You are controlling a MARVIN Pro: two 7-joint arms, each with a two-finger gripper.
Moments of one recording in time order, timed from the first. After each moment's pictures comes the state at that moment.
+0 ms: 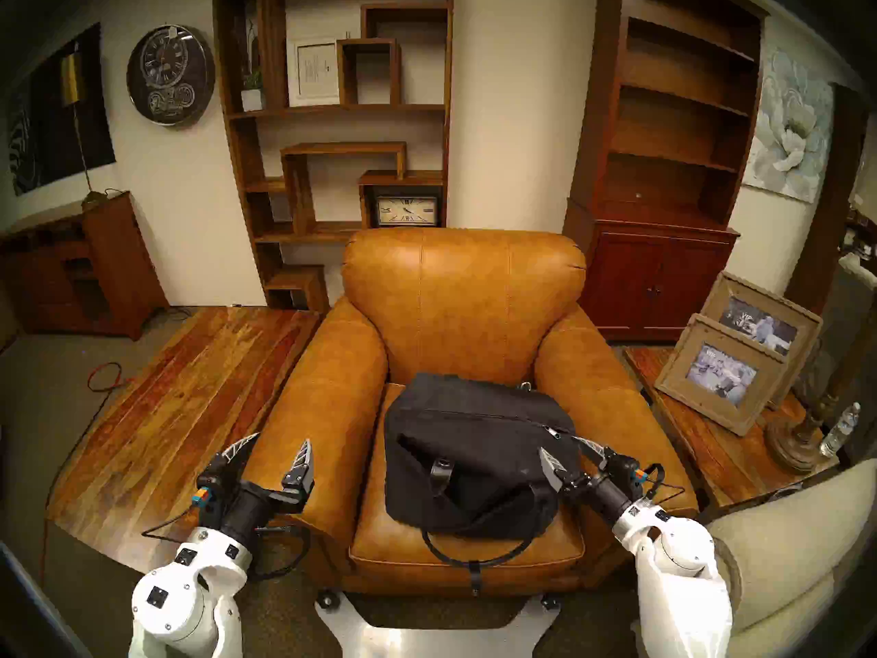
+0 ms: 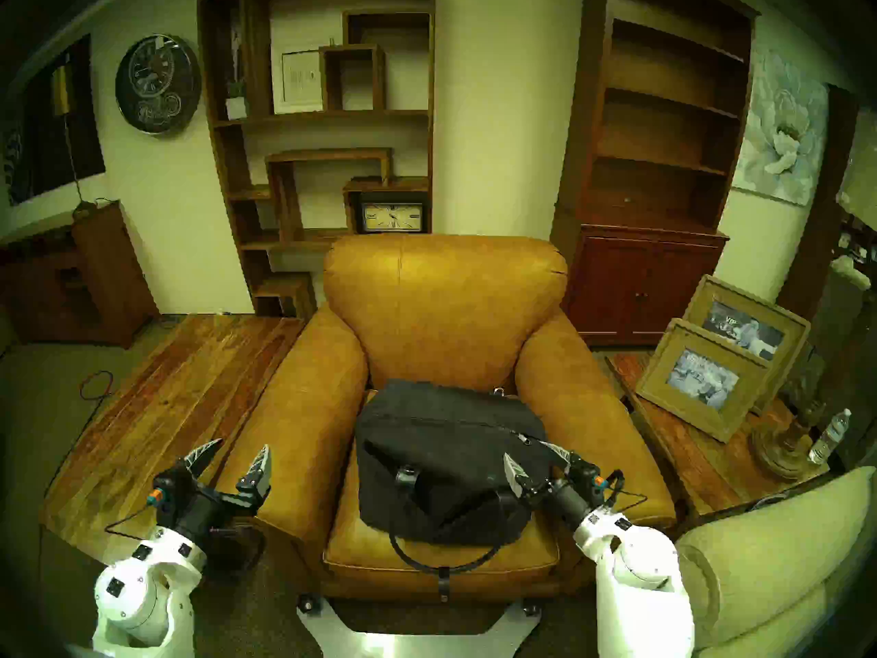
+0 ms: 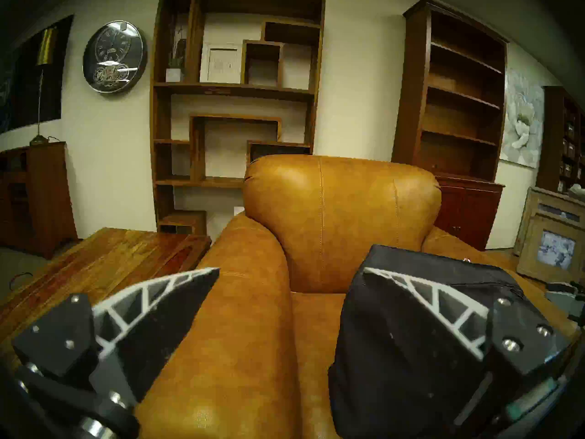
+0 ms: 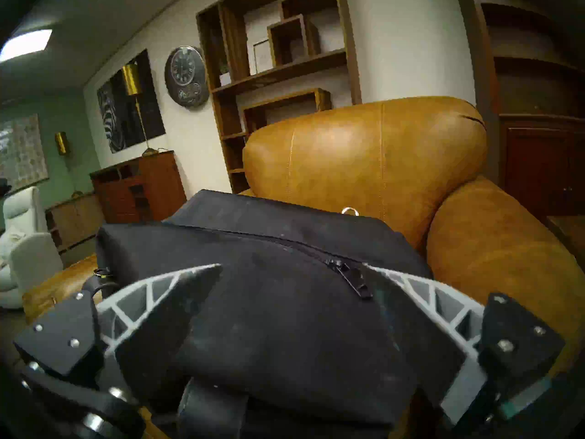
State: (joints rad) left arm 2.30 -1.67 -1.87 -2.18 -0.17 0.00 -0.39; right arm -1.87 -1.51 1.89 -1.60 0.19 -0.04 0.76
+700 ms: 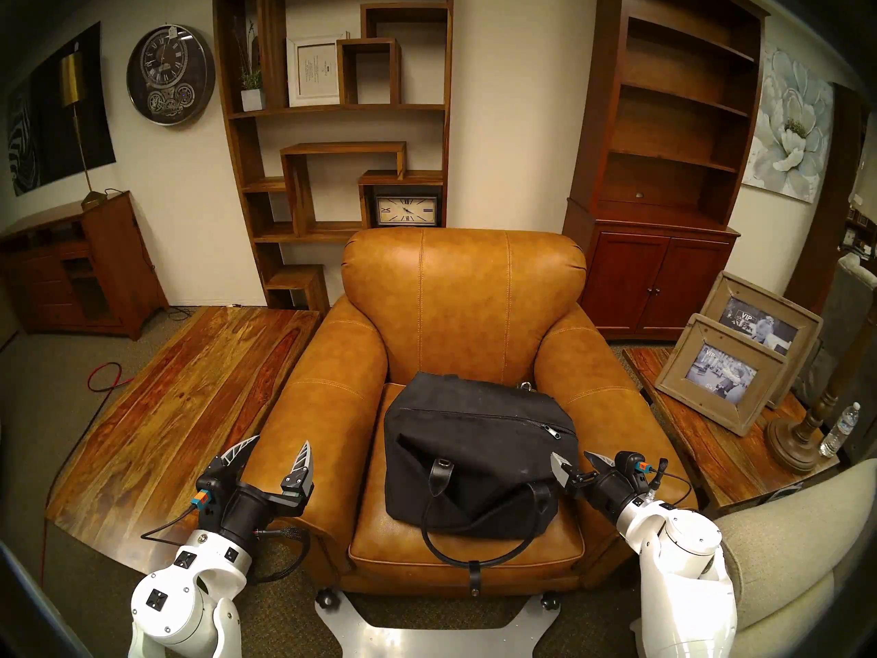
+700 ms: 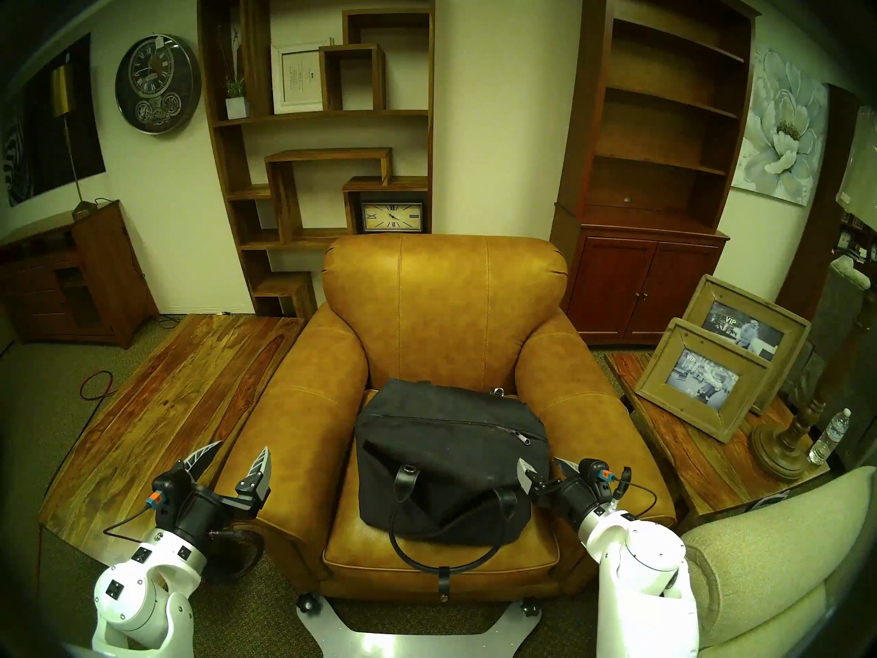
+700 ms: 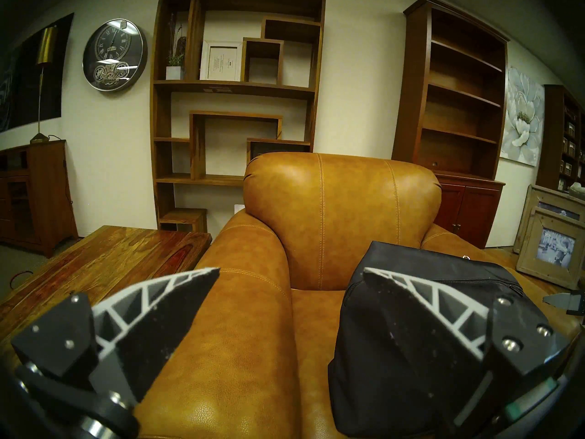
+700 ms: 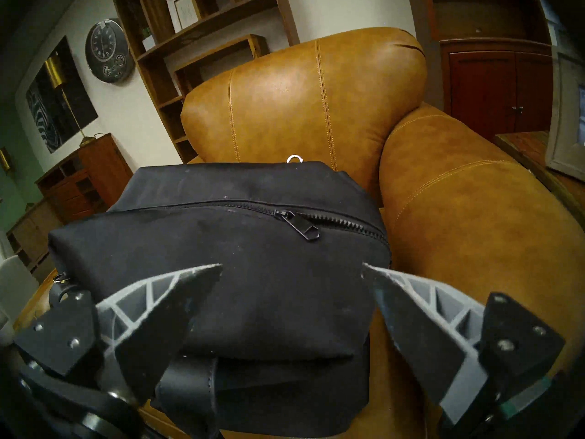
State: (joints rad) left arm 2.31 -1.67 -1.87 -2.19 -0.17 0.00 -0.39; right arm -1.87 -1.54 1.88 -1.69 0.14 0.29 0.58
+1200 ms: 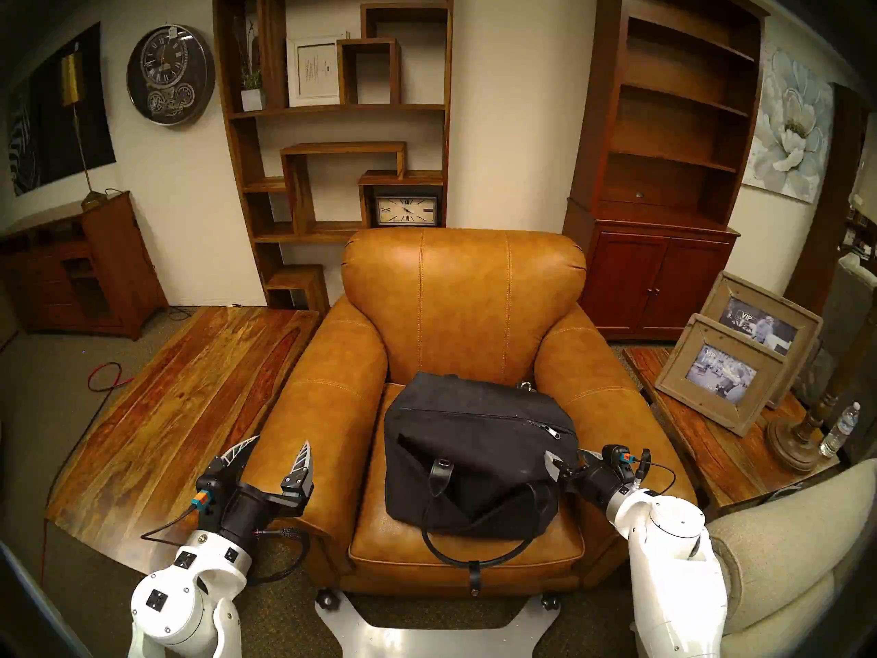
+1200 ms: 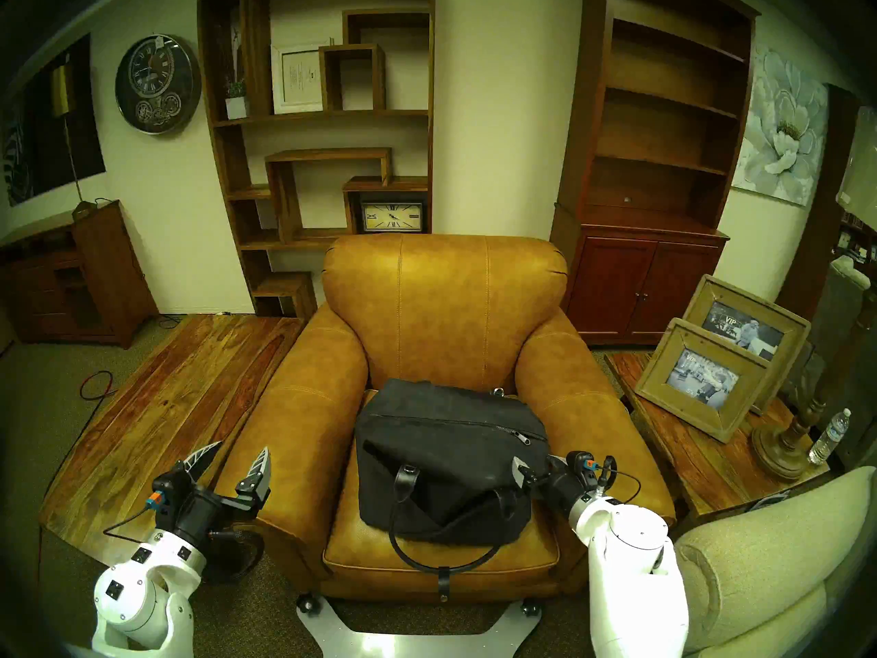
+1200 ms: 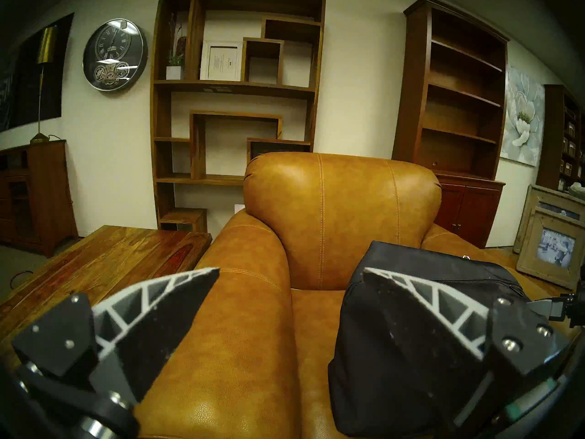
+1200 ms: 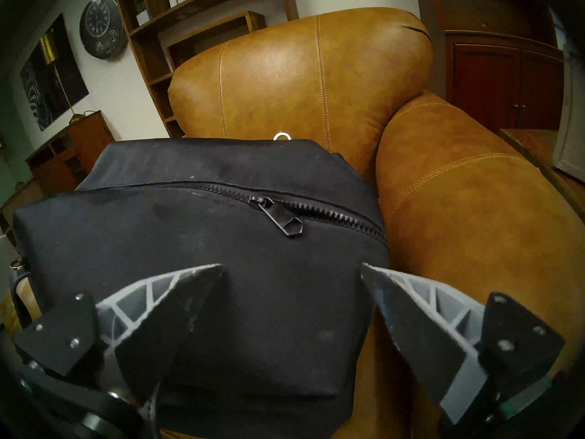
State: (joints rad) left arm 2.31 -1.67 -1.87 -2.19 -0.17 0.00 -0.39; right arm -1.76 -1.51 1.85 -1.58 0.08 0.27 0.55
